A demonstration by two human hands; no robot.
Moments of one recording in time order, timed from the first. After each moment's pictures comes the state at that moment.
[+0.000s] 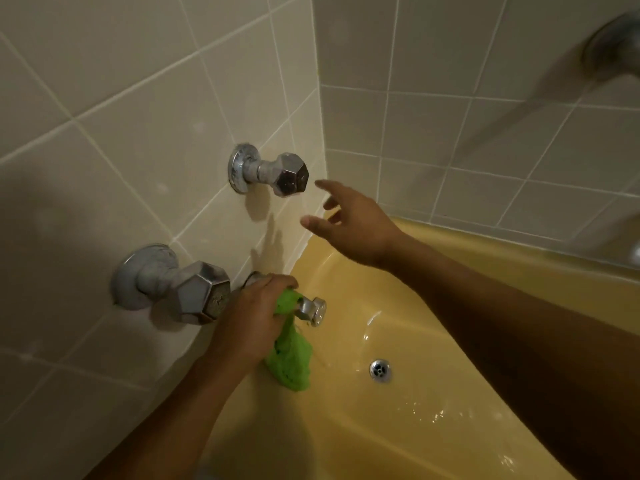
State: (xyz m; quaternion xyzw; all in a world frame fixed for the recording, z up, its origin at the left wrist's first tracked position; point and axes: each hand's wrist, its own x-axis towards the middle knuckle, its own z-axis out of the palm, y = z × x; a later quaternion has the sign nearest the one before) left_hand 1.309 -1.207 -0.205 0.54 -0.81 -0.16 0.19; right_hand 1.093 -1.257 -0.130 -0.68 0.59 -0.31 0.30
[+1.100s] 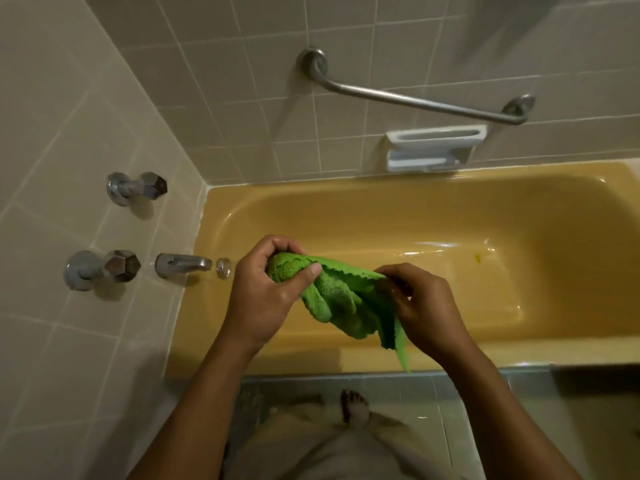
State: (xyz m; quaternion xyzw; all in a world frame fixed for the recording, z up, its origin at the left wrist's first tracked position) left_hand 1.138 -0.937 0.033 0.38 -0.68 -0.55 0.32; right_hand 0.949 -0.795 -0.008 -0.43 0.77 -0.42 0.23
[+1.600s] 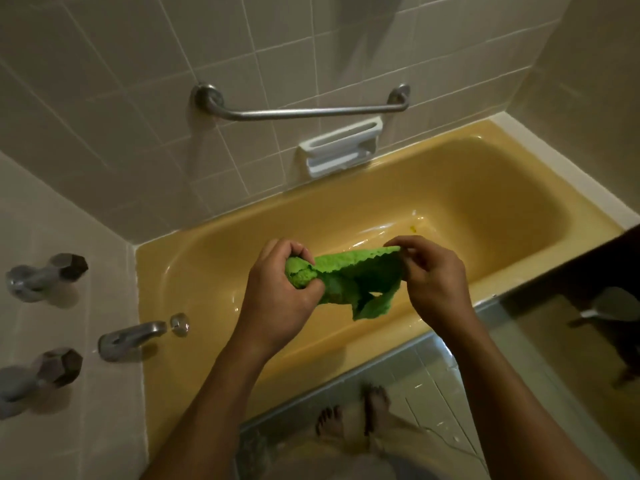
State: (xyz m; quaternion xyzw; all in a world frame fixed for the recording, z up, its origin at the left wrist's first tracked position) left_hand 1.089 -0.933 0.051 0.24 -0.84 -0.45 0.19; right_hand 0.946 -0.756 0.021 -0.16 0.81 -0.55 0.12
